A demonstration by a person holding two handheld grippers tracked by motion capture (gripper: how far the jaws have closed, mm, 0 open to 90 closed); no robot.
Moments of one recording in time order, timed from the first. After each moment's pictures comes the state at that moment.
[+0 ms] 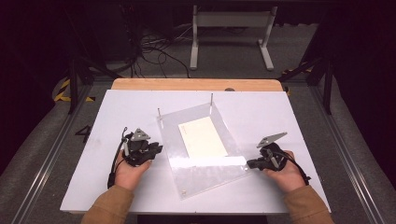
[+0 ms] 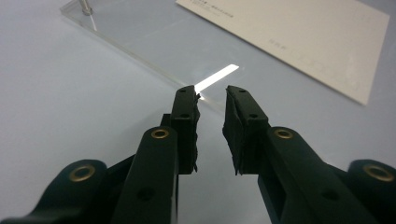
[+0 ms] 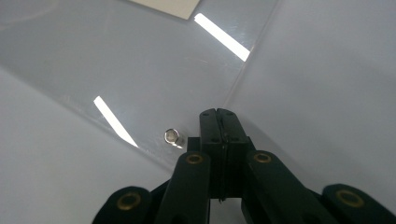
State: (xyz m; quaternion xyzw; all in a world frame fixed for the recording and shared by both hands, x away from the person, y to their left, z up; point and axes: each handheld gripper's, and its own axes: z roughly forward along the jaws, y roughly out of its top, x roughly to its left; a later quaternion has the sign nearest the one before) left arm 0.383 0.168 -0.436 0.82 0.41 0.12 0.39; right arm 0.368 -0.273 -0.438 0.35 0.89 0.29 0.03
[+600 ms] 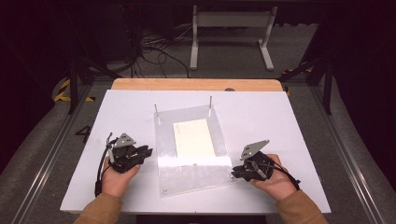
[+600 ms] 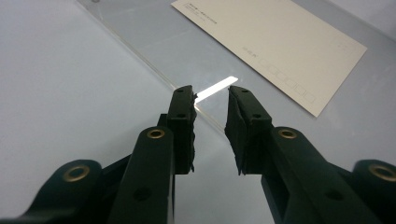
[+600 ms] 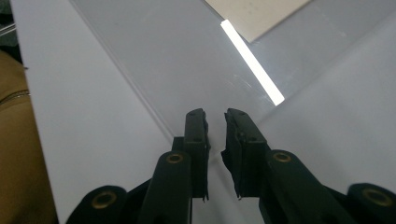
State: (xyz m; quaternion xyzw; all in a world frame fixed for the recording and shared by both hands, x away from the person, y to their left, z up) left arm 0.364 0.199 -0.434 0.80 0.42 0.12 0.41; right arm 0.341 -0.224 -0.419 0.24 0.92 0.29 0.04
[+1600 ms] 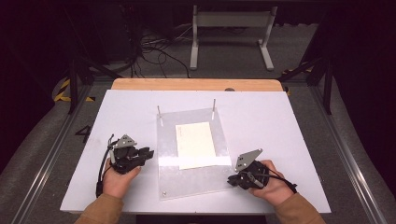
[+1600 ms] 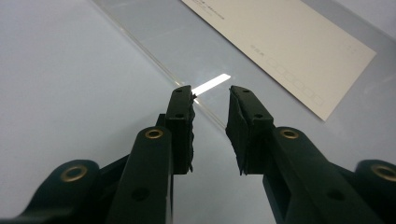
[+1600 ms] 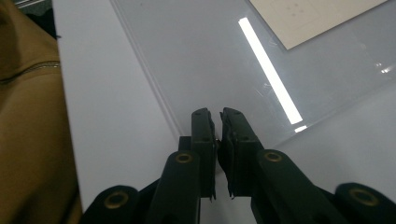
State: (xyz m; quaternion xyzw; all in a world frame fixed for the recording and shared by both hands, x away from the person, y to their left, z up) left arm 0.365 0.197 -0.442 0.80 0.42 0.10 0.41; right arm 0.323 -0.213 -0.432 0.18 0.94 0.29 0.03
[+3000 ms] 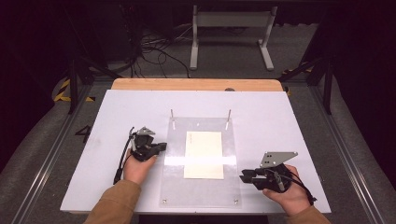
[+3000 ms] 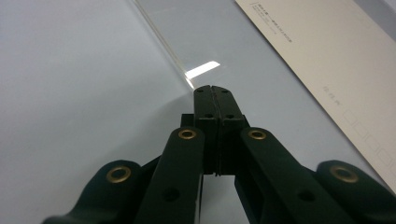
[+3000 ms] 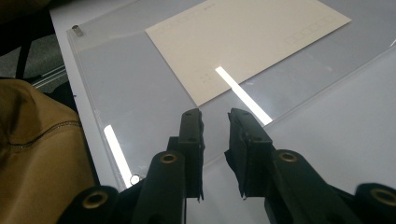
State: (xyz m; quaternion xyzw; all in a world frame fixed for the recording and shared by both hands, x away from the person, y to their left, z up) left arm 0.416 0.152 -0.465 0.80 0.44 0.06 0.39; right arm 0.303 -0.260 -0.409 0.27 0.87 0.40 0.07
